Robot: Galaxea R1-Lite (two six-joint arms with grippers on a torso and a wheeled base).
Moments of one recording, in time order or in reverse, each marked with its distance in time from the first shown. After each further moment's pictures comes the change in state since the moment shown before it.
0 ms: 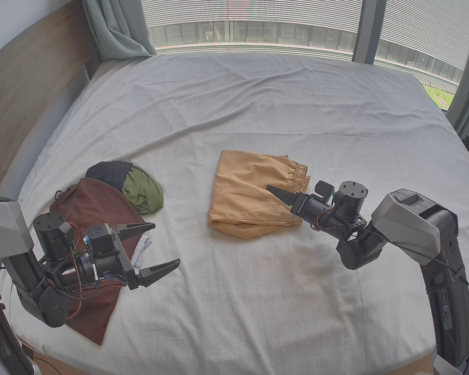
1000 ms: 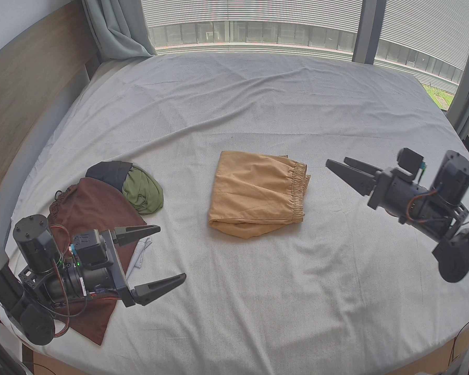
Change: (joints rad) left arm -0.103 -0.193 0.114 0.003 0.004 -0.032; right arm -0.009 -0.824 0.759 -0.023 -0.001 -0.330
